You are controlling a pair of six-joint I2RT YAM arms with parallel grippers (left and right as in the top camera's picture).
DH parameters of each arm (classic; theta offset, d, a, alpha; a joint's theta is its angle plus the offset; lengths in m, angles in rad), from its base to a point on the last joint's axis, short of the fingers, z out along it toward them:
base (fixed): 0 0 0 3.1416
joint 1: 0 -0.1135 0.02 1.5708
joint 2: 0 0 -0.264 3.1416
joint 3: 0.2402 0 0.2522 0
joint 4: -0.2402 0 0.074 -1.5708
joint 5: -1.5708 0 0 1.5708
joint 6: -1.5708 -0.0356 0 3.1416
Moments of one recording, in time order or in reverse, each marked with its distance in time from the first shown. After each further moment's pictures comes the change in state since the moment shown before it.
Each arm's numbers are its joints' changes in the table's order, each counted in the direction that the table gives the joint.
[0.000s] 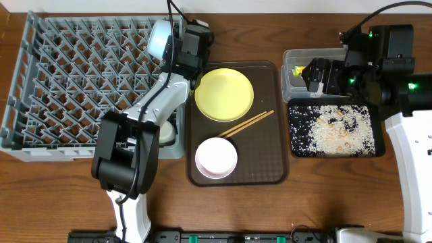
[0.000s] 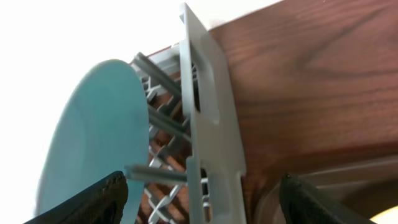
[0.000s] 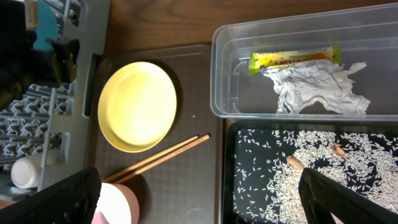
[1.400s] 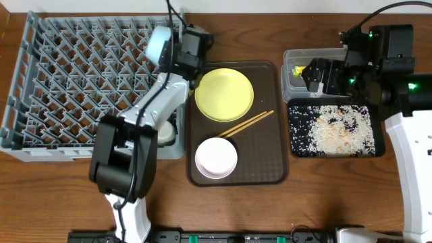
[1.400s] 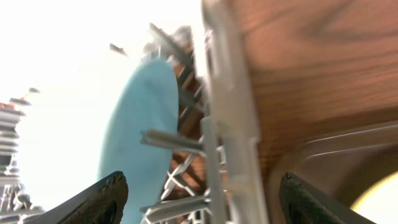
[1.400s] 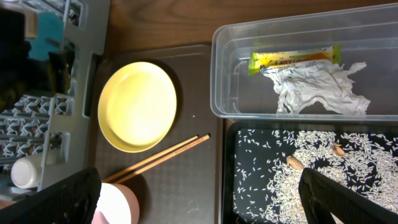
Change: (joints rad) left arm 0.016 -0.039 0.000 -0.119 0.048 0.010; right arm 0.000 0.000 0.000 0.000 0.000 0.000
